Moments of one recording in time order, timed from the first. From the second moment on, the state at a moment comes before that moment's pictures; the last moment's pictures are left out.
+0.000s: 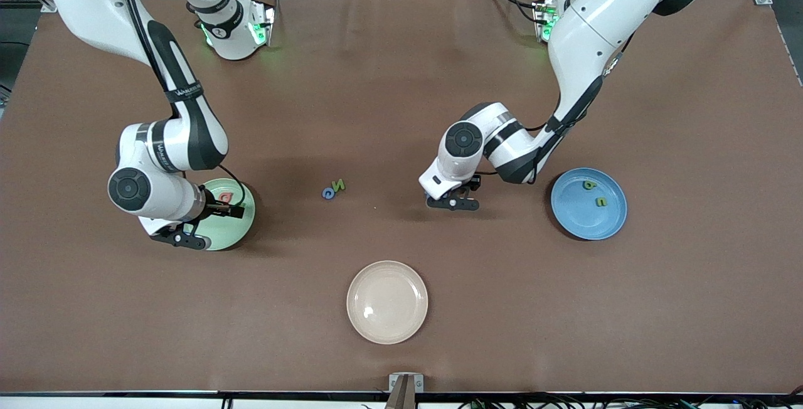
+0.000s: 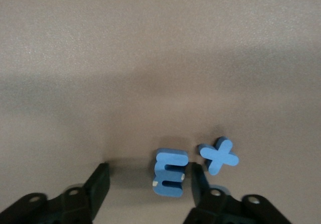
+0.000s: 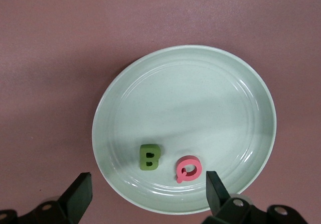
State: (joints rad) left arm -0.22 0.76 -0.51 -1.76 0.44 2.35 -0.85; right arm 0.16 0.46 -0.04 -1.87 0.02 2.15 0.32
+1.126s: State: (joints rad) left arm -0.23 0.76 -0.51 -1.75 0.44 2.35 -0.85; right arm 0.47 0.47 0.00 -1.88 0.02 2.31 1.10
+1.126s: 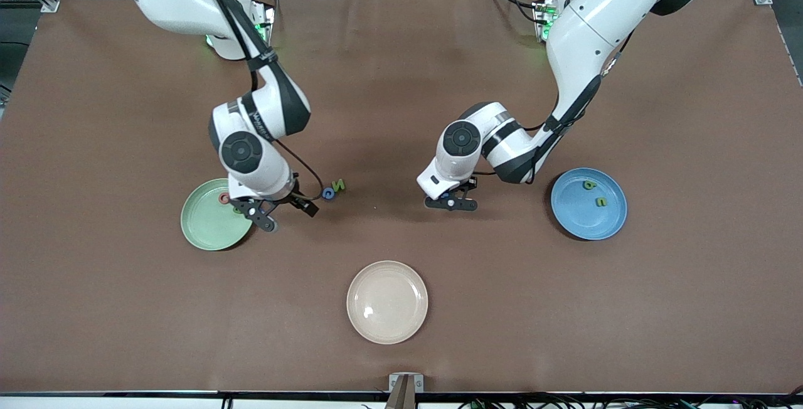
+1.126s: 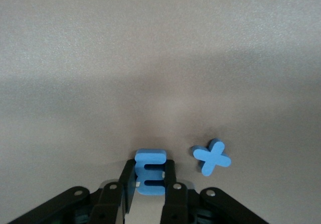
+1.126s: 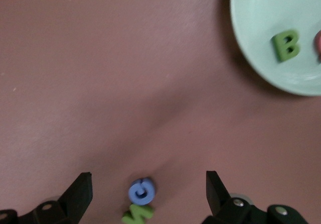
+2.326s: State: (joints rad) left arm 0.54 0.48 -0.83 -2.05 0.54 2.21 -0.41; right arm 0.51 0.53 0.01 -2.03 0.03 2.58 1.14
